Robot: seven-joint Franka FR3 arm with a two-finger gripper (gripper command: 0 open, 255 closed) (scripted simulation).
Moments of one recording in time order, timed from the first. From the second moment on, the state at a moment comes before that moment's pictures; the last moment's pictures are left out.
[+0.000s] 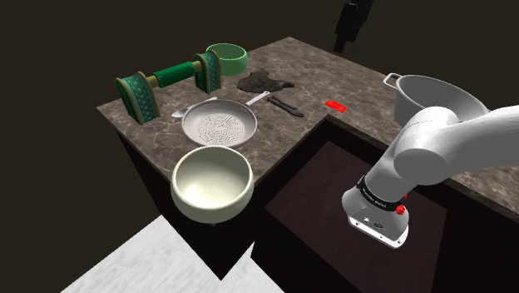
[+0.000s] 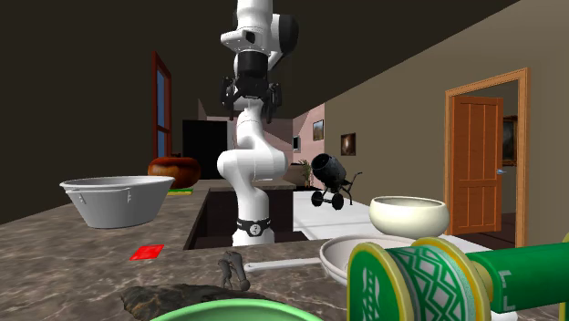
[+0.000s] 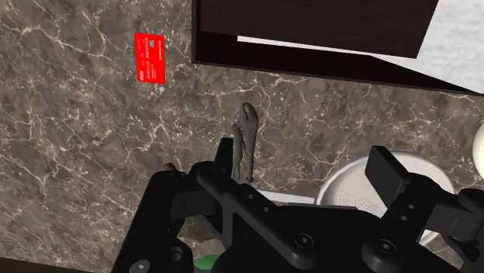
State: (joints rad) arm 0.02 -0.81 -0.05 -2.31 -0.08 1.49 -0.11
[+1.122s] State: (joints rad) arm 0.02 -0.50 -0.18 -2.54 -0.08 2.05 -0.19
